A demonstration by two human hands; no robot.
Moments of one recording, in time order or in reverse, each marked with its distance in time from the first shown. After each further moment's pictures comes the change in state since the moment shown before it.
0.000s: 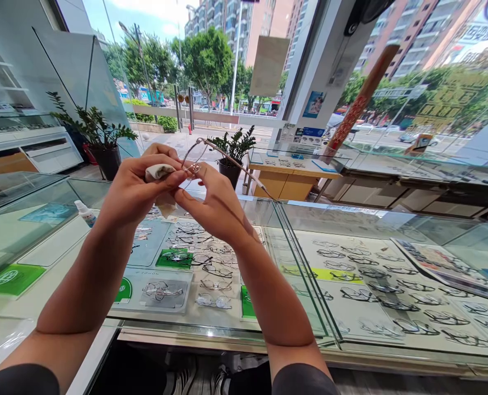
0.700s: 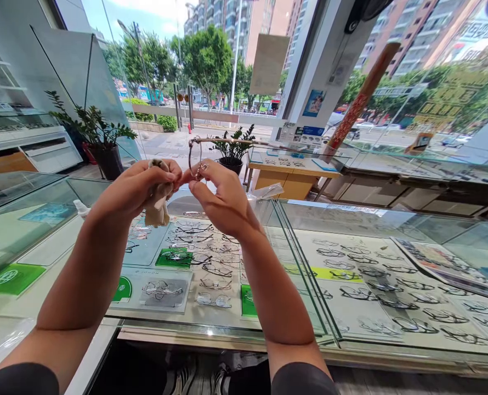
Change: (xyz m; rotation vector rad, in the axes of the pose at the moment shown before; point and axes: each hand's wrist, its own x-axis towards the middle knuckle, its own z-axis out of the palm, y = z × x) left_hand 0.008 0.001 -0.006 -0.182 -0.185 -0.454; right_hand 0.002 -0.003 -0.016 0.067 -0.001 0.012
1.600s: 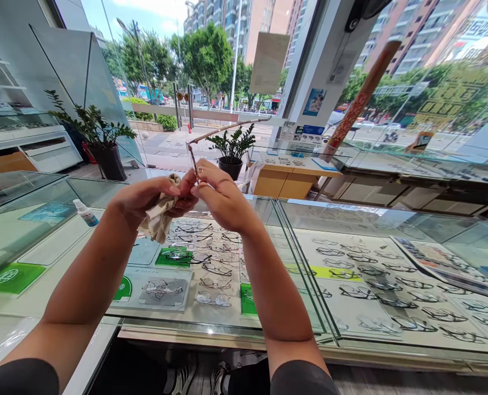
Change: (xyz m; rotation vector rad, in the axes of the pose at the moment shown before) left_hand 0.008 -0.017 -0.002 -0.376 -0.496 -0.347; right_hand 0.004 0.009 -0.004 0.206 -0.175 0.015
